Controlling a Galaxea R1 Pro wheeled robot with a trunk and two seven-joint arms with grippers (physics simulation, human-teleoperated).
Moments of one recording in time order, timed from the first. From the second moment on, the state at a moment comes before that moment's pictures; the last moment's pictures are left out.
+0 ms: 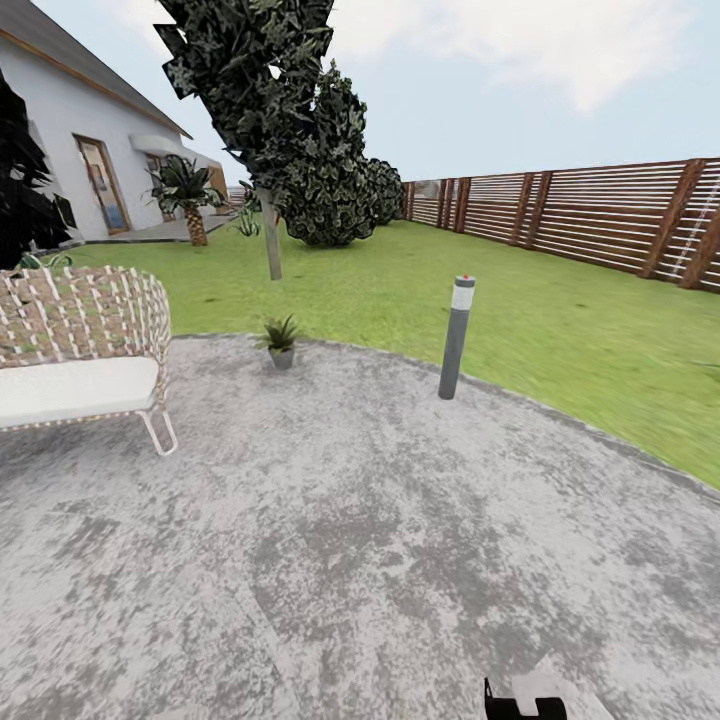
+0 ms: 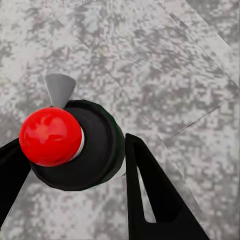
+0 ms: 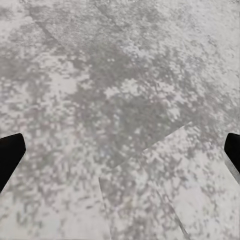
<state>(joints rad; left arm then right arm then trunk) -0.38 0.10 0.40 -0.01 -0.24 -0.42 0.04 -0.41 -0.01 -0.29 -0.03 0.45 -0.56 -0.26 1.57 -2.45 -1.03</state>
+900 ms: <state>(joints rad) -0.37 0.10 0.40 -0.01 -0.24 -0.42 0.04 -0.41 -0.01 -0.29 -0.03 0.45 -0.56 -0.26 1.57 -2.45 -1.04</state>
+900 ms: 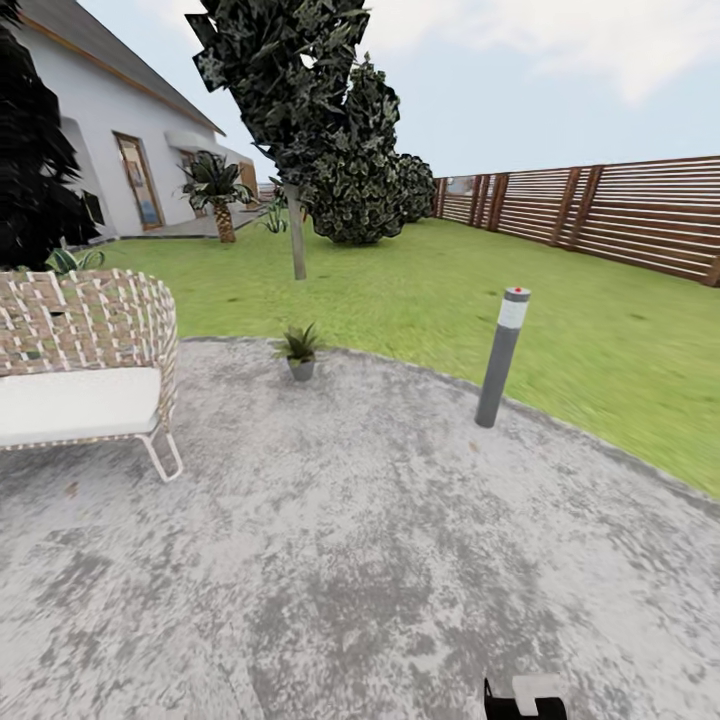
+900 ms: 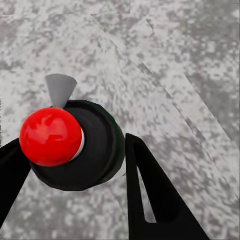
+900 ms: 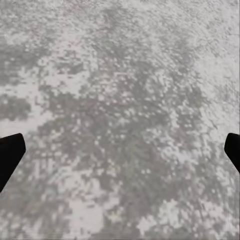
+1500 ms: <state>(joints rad) -0.38 0.10 0.40 -0.01 -0.24 -0.42 0.04 -0.41 -0.01 -0.29 -0.03 0.45 -0.56 -0.26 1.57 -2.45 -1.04</state>
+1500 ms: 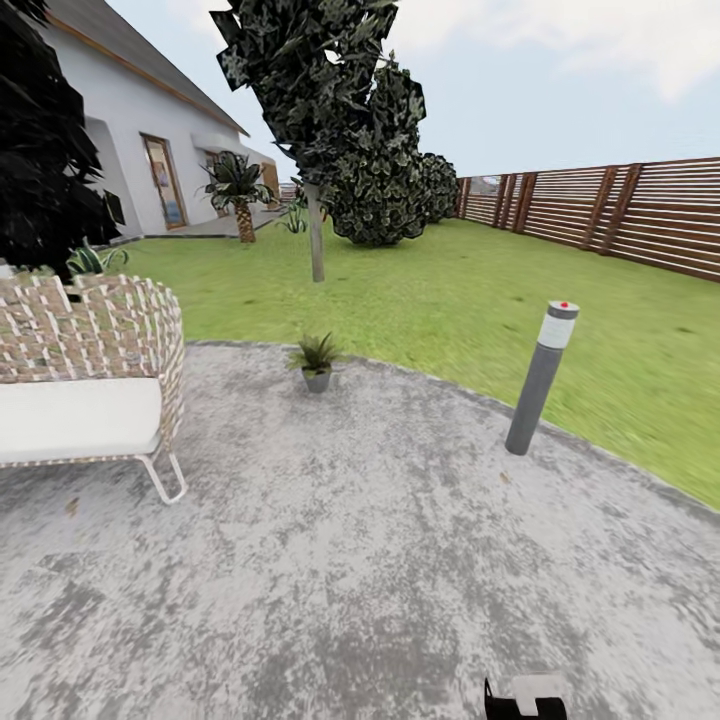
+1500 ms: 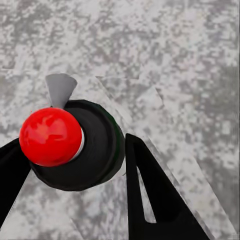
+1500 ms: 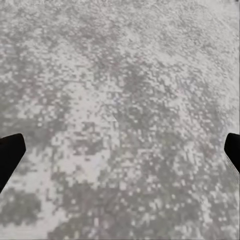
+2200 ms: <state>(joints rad) -0.37 0.10 0.40 -0.01 -0.24 -0.42 0.04 -0.41 -0.01 -0.29 -0.03 0.45 -0.56 -0.26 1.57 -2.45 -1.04</state>
